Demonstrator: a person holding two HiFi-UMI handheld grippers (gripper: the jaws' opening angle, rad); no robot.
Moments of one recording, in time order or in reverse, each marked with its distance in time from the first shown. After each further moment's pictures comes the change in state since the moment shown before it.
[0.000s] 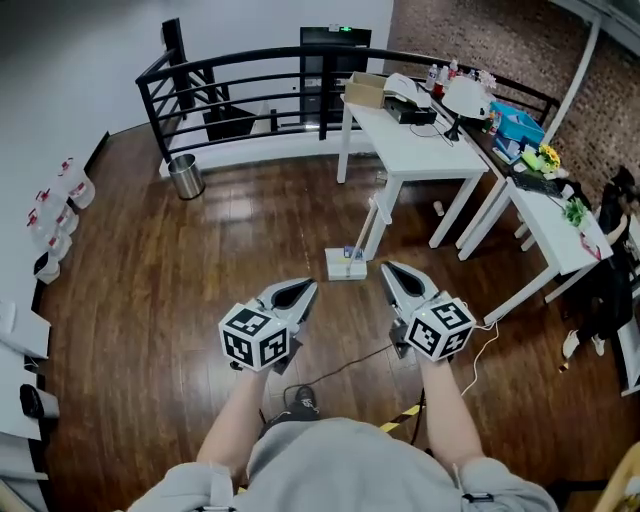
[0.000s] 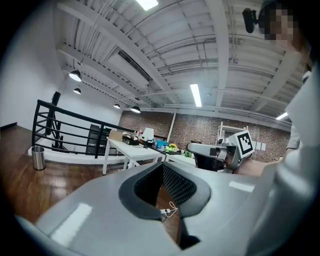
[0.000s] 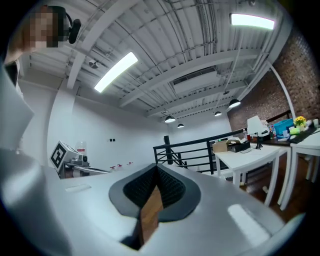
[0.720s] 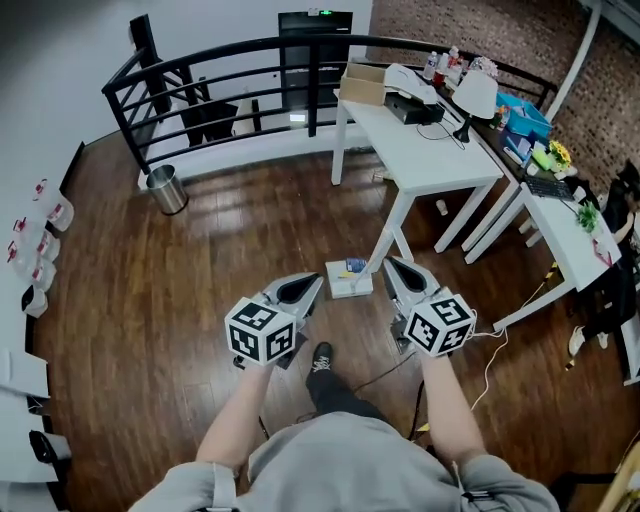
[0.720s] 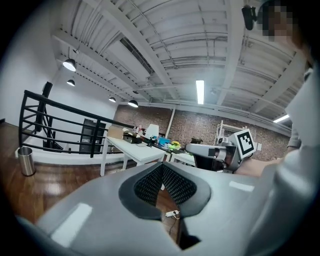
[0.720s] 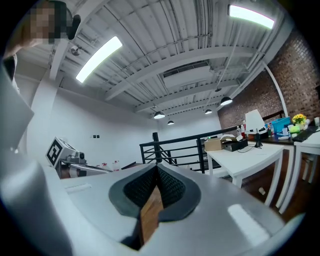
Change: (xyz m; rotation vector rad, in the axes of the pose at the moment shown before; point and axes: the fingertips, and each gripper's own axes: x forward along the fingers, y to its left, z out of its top) left arm 0.135 0.180 0.044 -0.004 0.058 -0.076; right arm 0.191 -0.116 -0.003 0.010 0.031 -0.120
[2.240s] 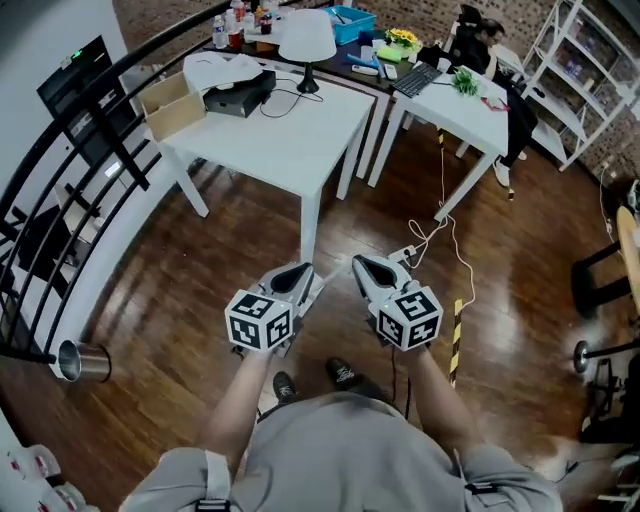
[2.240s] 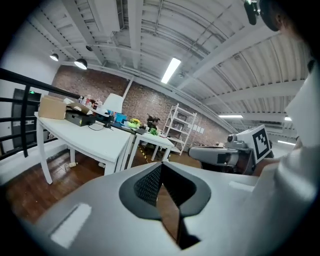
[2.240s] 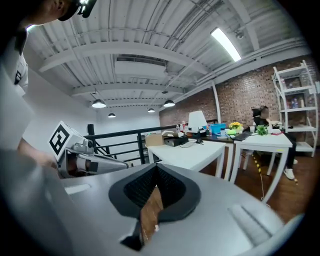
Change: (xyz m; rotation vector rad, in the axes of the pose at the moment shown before) left arm 0.289 0.144 0.043 0.091 0.342 -0.692; right arm 0.152 -0.176 -0.006 0.107 0.059 -0.767
